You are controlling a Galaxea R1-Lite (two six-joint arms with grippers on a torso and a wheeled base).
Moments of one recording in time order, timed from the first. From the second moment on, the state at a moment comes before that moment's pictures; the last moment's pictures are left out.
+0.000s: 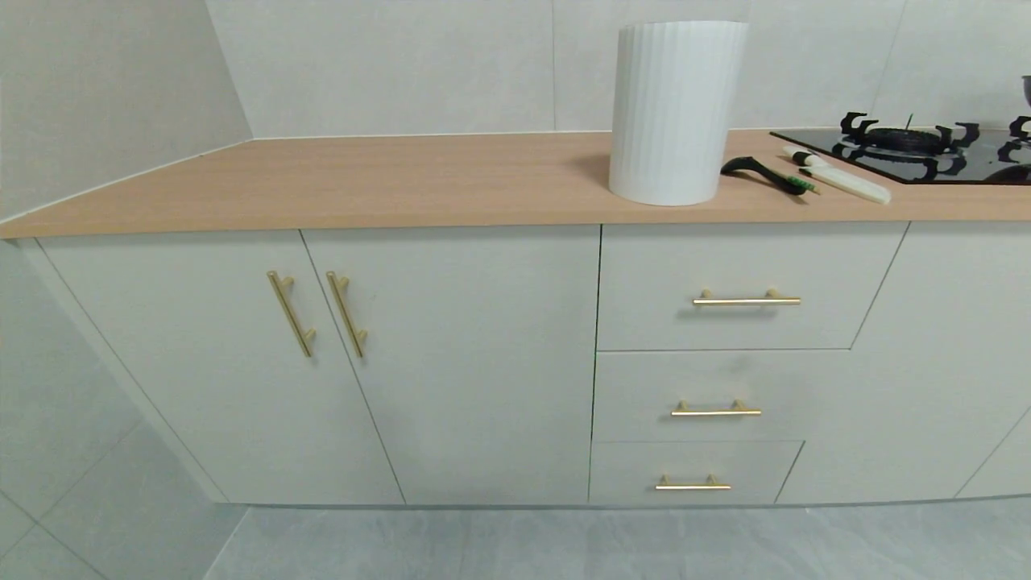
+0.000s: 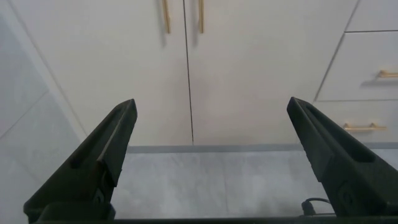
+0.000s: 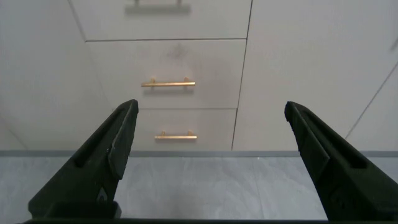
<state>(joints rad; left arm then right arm) 0.00 0.00 0.00 0.00 -0.01 0.01 0.00 0.00 0.00 0.00 0.00 0.00</state>
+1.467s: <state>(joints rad) 0.00 0.00 0.00 0.00 -0.01 0.00 0.05 0.19 -0.17 -0.01 0.04 0.00</state>
